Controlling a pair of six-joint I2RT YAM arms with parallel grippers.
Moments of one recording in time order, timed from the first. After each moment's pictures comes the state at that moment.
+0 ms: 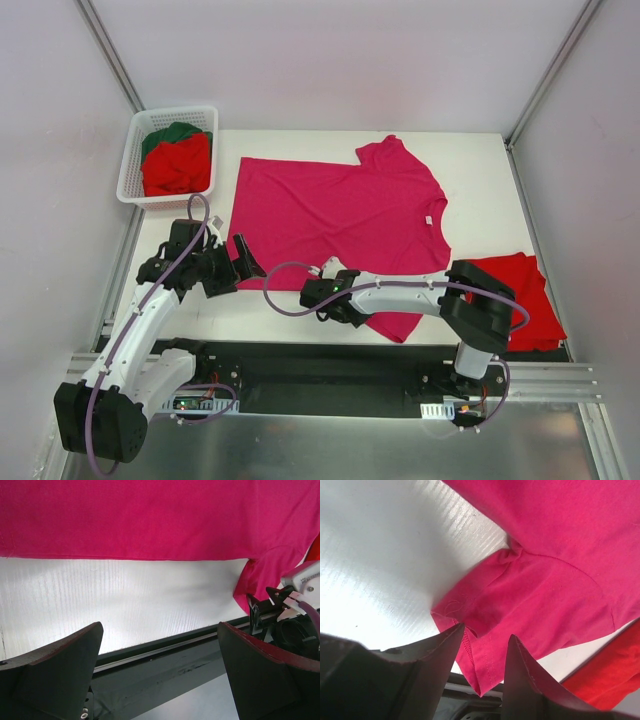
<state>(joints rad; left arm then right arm) -0.16 0.89 0.68 -0.76 0.41 -0.59 1.23 1.76 1.09 -0.97 0.59 0.56</state>
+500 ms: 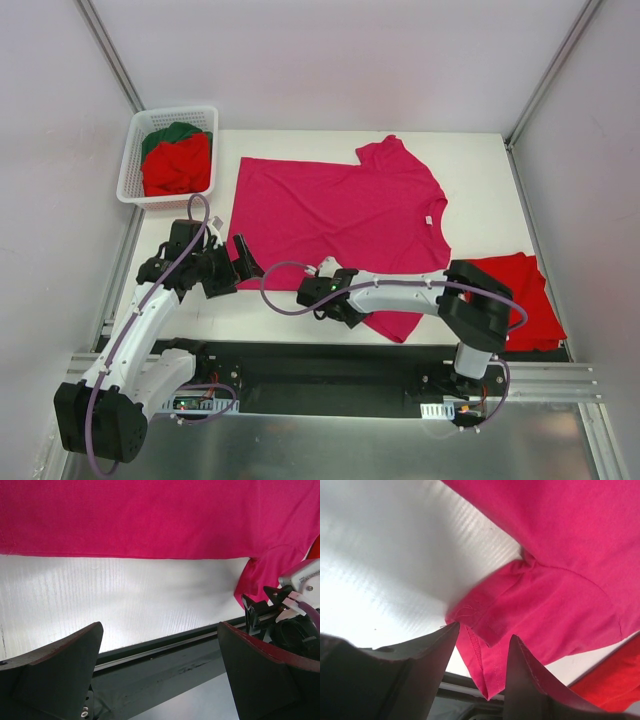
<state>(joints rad) -0.16 0.89 0.68 -0.76 0.41 -0.59 1.23 1.77 1.11 -0.96 0.55 0.55</state>
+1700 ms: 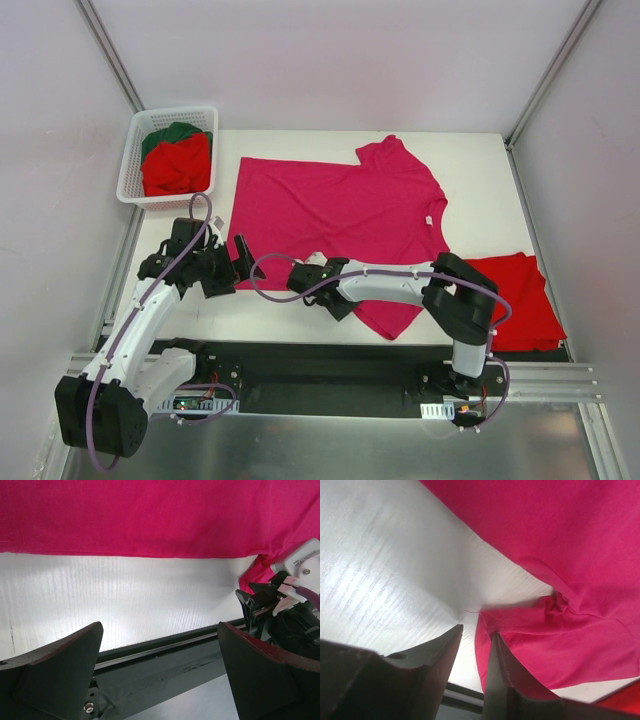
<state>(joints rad) -0.16 0.92 0.70 -0.79 0.40 -0.57 1.18 1.86 1.23 -0.89 0.40 0.47</state>
